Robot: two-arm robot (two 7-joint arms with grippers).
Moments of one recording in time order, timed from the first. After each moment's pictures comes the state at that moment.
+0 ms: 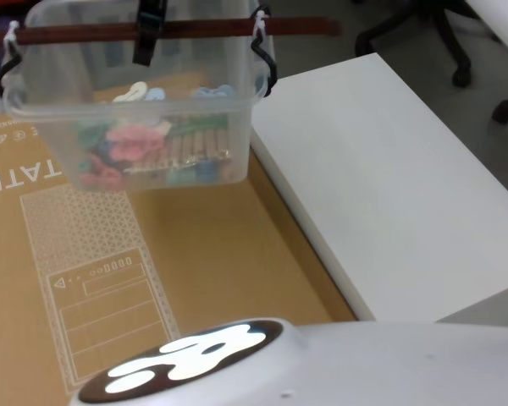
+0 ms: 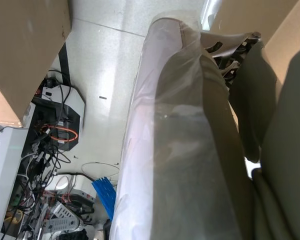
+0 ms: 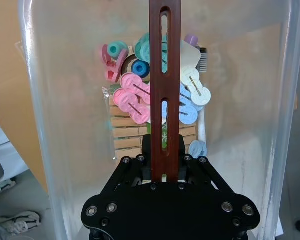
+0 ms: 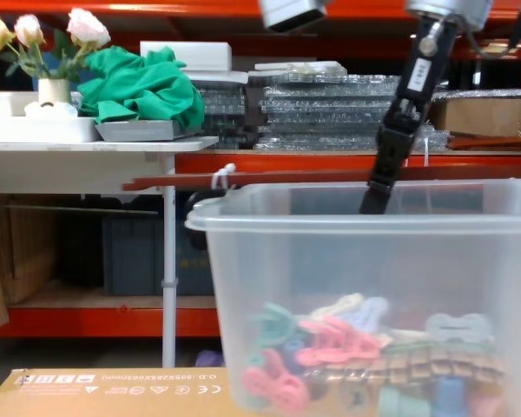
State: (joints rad) left arm -1.47 0.98 1.56 -0.90 0.05 0.15 -1.47; right arm 1.45 0.29 -1.18 -0.93 -0.18 -0.63 1.51
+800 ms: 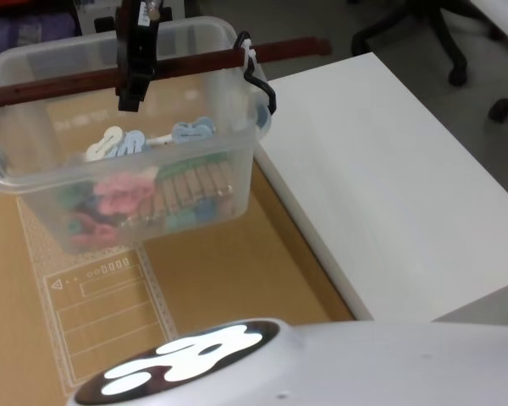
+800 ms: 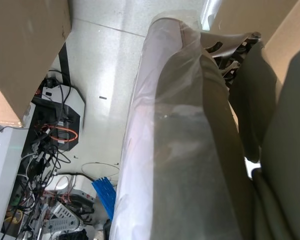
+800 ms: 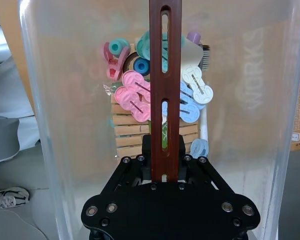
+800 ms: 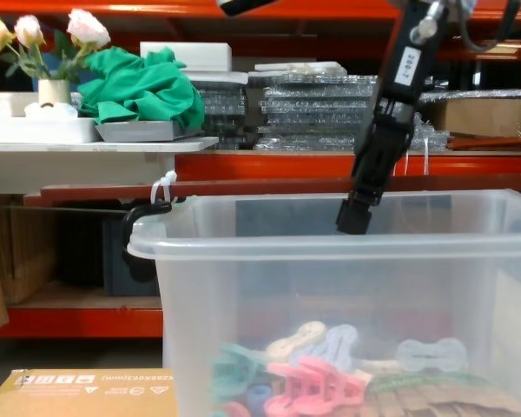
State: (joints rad) left arm -1.47 0.98 1.56 -0.90 0.05 0.15 -1.47; right arm 1.44 0.36 -1.22 -1.17 -0.04 -0.66 1.57
